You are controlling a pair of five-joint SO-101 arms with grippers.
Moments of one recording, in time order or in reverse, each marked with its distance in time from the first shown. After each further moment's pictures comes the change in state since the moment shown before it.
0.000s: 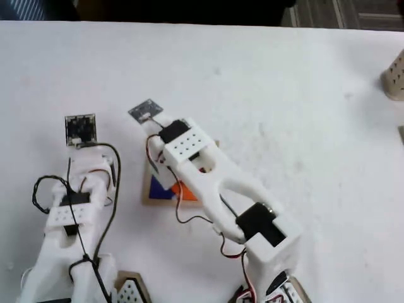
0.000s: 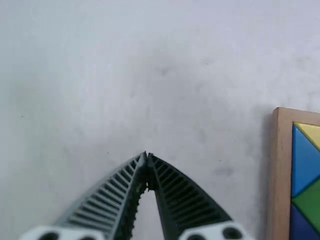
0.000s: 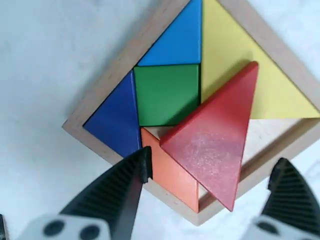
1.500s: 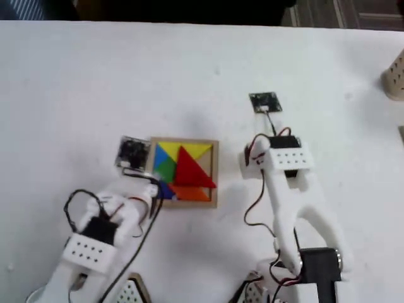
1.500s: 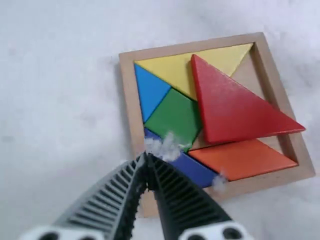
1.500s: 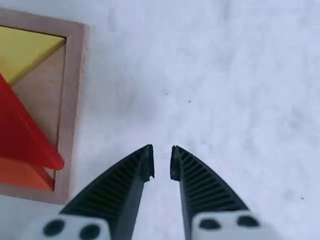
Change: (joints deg) left arm 26.2 -28.7 8.8 22.2 4.7; right arm 35.0 -28.3 35.4 -16.9 2.1
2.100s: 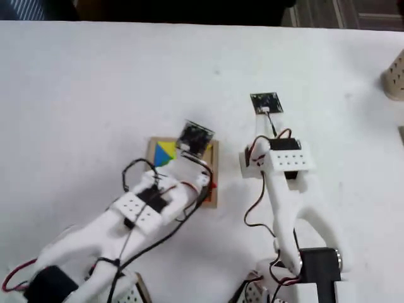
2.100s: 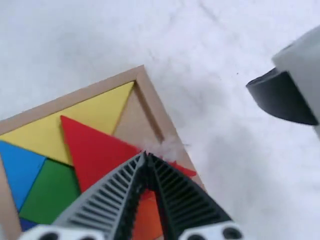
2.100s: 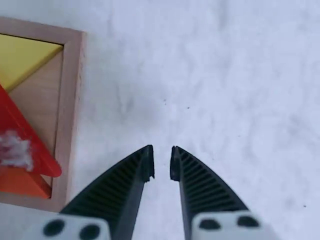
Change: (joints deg) left arm 19.3 40.5 -20.0 -21.7 5.5; right arm -0.2 0.0 1.4 -2.9 0.0
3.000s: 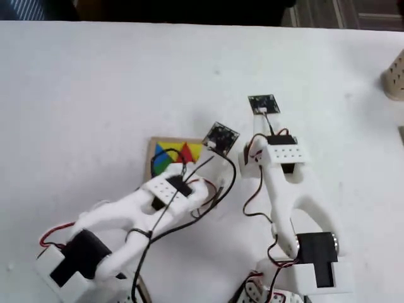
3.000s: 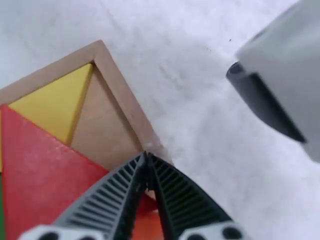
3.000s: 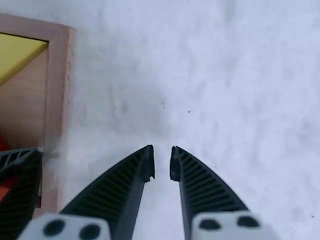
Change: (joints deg) left arm 3.8 20.3 -14.2 5.4 0.2; right arm 0.3 6.8 -2.1 -1.7 0.5
